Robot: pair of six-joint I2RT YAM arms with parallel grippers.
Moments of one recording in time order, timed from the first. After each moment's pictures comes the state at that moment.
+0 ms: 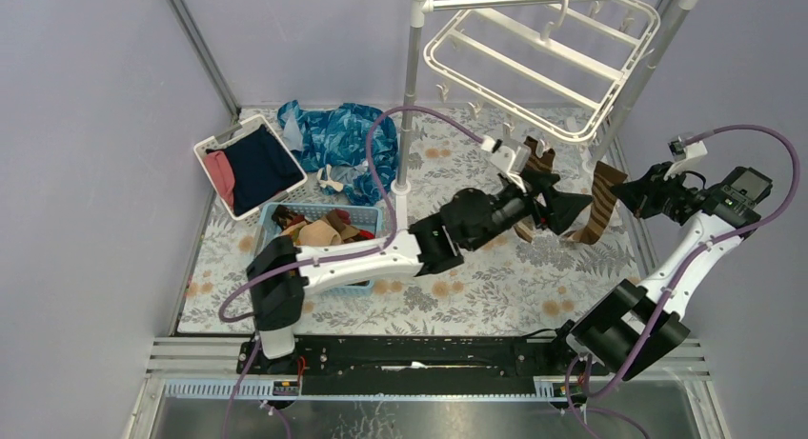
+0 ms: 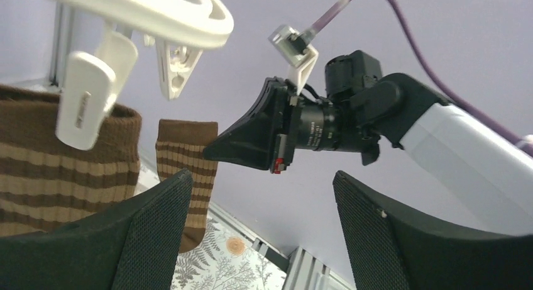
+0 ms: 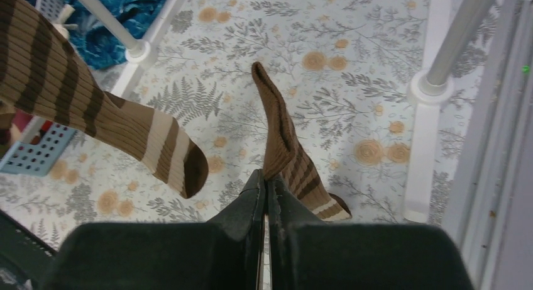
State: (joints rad) left arm -1.19 1.79 1.48 0.58 -0.17 -0.49; right arm -0.83 1.25 1.24 -0.98 -1.15 -0.72
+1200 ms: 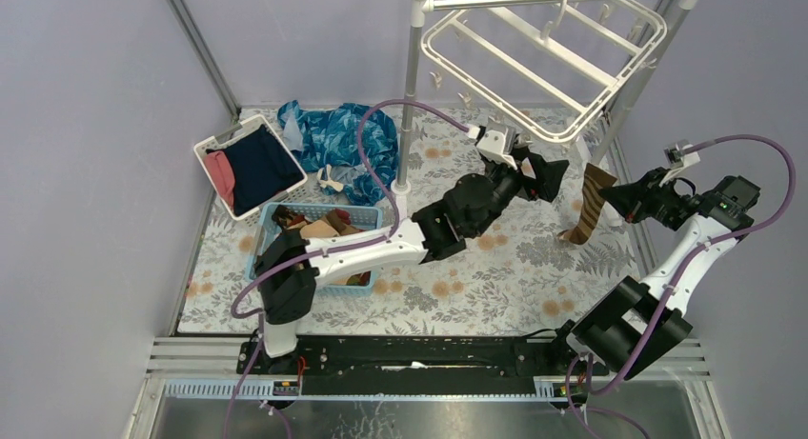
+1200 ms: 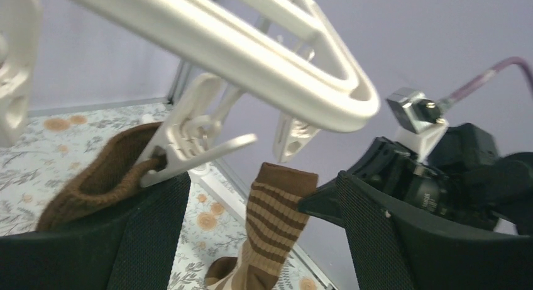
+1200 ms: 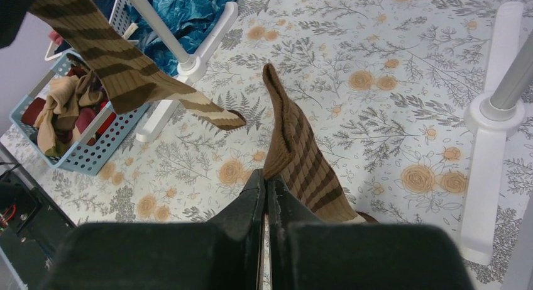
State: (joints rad) left arm -1.13 1.89 1.59 0.51 -0.46 -0.41; right arm -0.83 1.26 1.17 -1.01 -1.31 -0.76
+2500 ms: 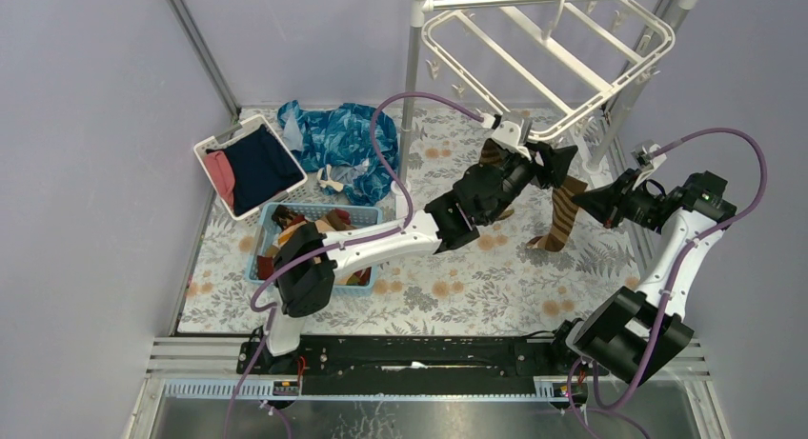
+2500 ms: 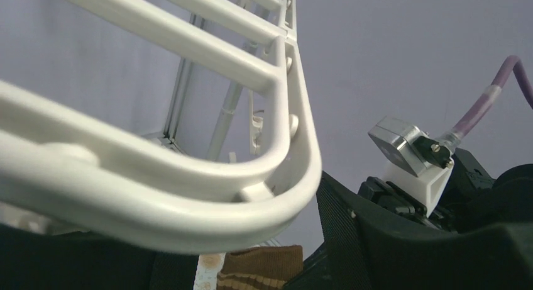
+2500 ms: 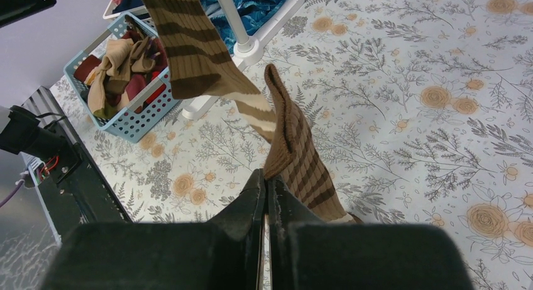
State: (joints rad) left arm -1.10 1.98 1.71 0.58 -0.37 -0.32; right arm -0.69 1.24 1.18 -1.26 -1.36 -1.01
